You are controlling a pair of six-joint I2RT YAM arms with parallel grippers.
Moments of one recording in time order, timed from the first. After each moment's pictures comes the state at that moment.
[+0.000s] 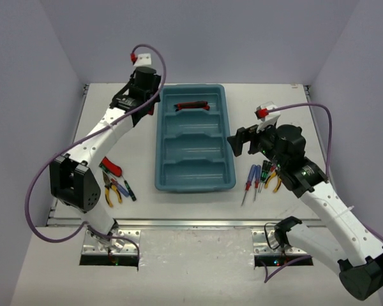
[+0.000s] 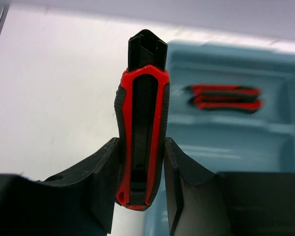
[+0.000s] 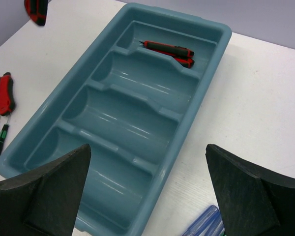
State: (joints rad) left arm -0.32 1.65 1.52 -0.46 -0.47 -0.33; right arm 0.46 0.88 0.82 -0.18 -0.04 0.07
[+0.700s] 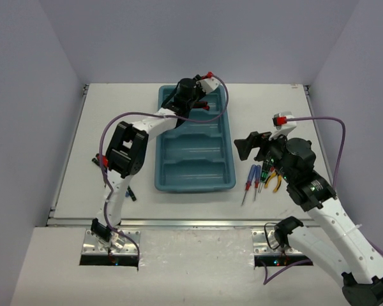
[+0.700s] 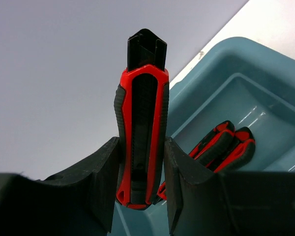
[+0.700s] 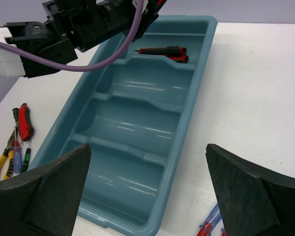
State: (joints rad) left arm -0.49 2.27 1.81 0.26 -0.15 0.64; right arm 0.46 0.71 0.74 -0.21 0.06 0.26
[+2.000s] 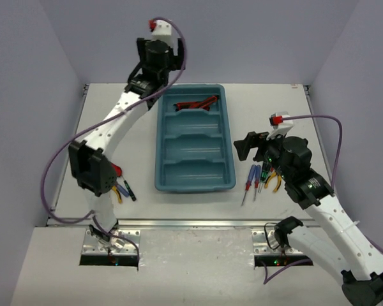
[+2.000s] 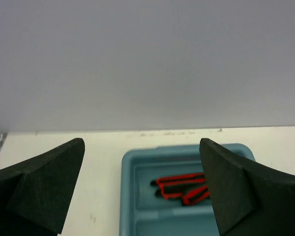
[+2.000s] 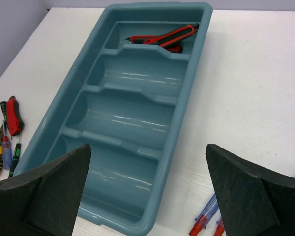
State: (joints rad) left arm -0.42 1.87 1.94 -0.16 -0.48 -0.04; right arm 0.46 0.74 0.73 -0.23 0.08 0.25
